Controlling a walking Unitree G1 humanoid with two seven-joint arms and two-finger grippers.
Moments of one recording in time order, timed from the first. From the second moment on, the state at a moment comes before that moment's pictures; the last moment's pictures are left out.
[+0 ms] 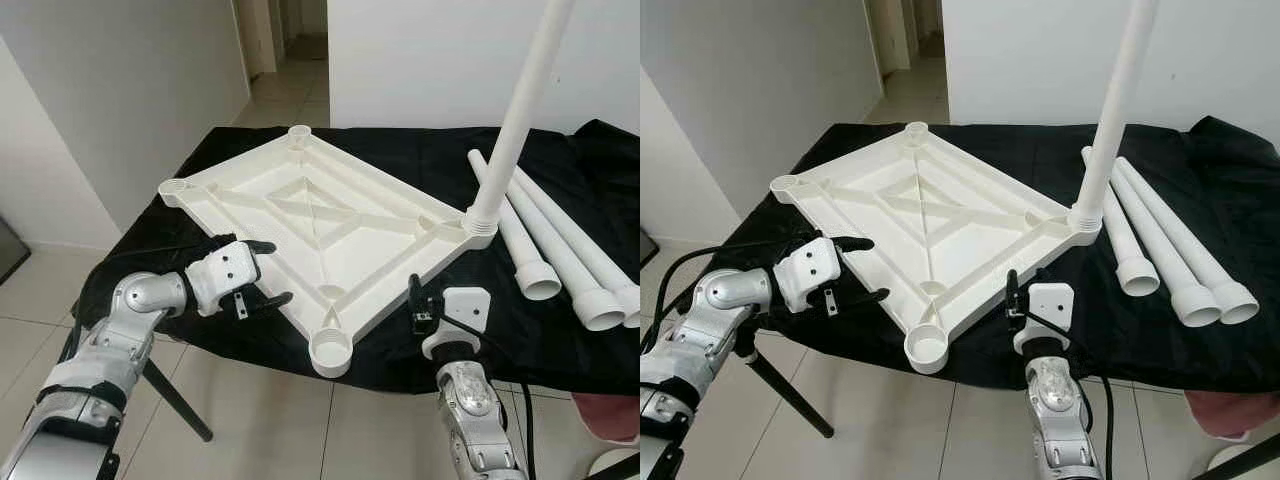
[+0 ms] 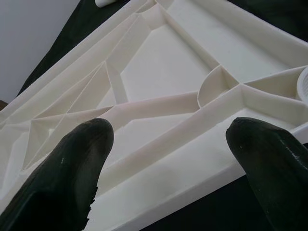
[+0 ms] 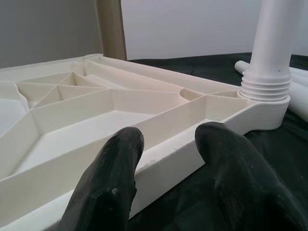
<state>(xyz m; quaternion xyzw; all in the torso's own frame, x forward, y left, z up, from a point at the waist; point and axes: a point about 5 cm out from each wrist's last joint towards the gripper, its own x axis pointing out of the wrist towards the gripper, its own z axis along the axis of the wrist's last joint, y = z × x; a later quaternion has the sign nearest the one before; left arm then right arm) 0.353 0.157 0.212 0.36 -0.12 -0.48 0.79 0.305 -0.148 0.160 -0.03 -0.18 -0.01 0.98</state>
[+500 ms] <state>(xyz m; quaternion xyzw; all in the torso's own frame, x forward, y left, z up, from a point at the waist) 0.356 0.157 0.213 0.37 -0.13 -0.48 0.78 0.305 -0.148 0.160 -0.03 -0.18 -0.01 0.98</state>
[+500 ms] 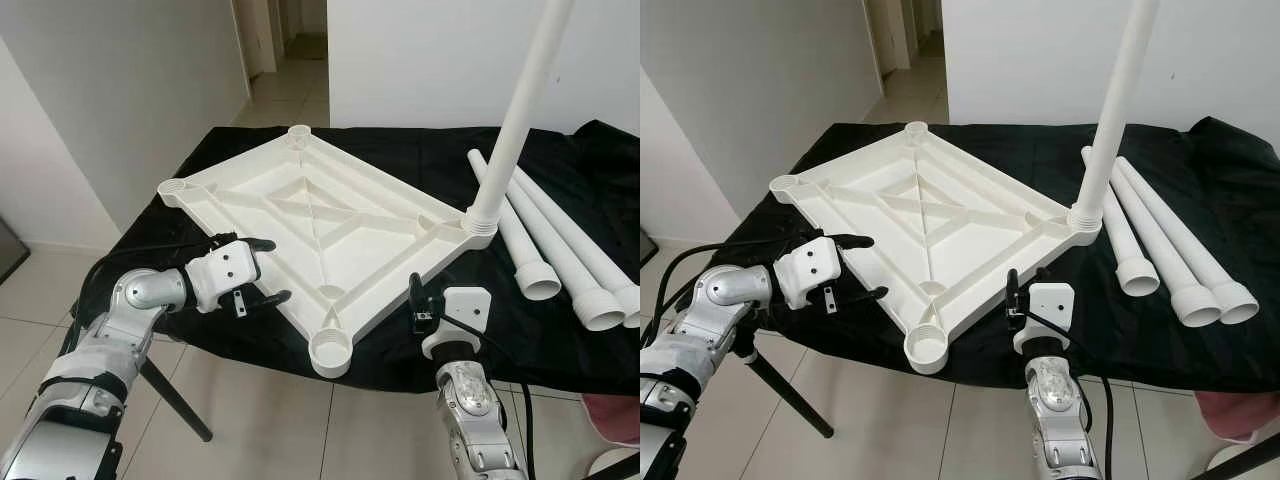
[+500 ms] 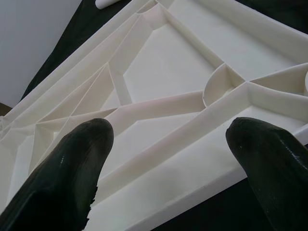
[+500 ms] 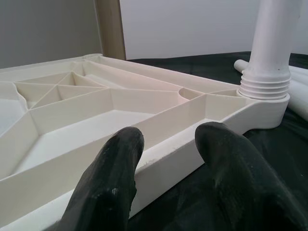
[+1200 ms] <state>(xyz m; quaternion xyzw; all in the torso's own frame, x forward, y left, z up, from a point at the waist) 0.359 0.160 0.212 0.37 -0.13 -0.48 0.79 0.304 -0.148 0.159 -0.03 -0.18 -0.01 0.98</state>
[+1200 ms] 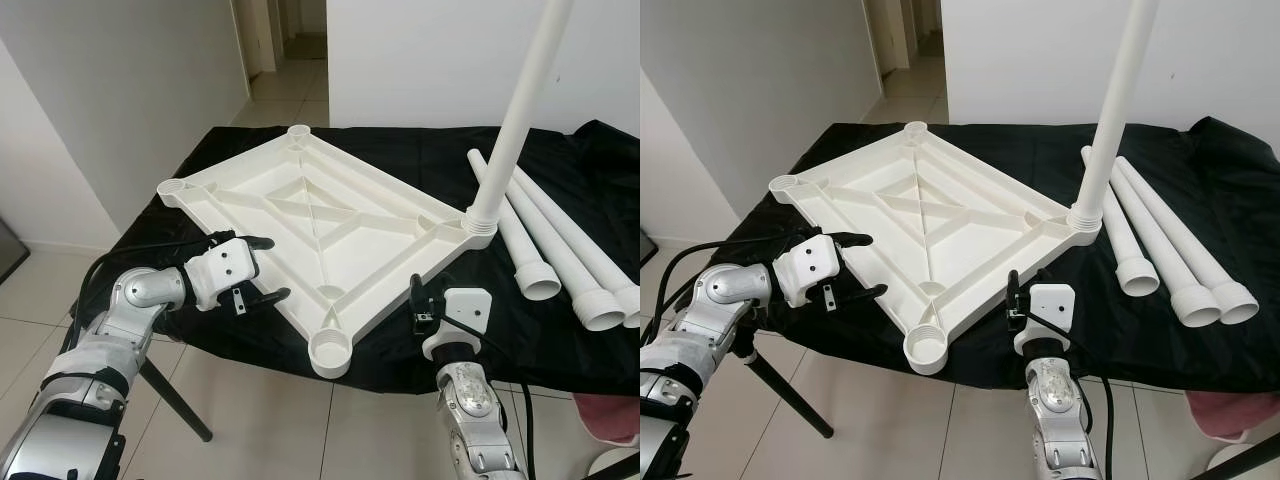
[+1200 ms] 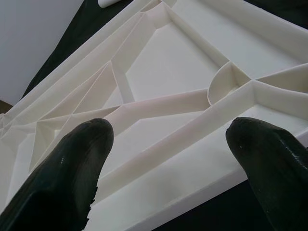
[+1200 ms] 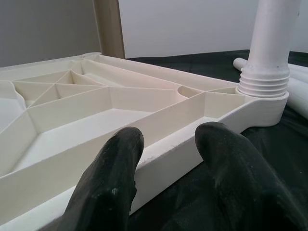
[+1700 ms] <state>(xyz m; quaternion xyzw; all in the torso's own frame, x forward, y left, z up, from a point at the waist) 0.360 0.160 0.214 0.37 -0.13 -0.48 0.79 0.303 -0.148 0.157 -0.03 -0.18 -0.02 0.98</state>
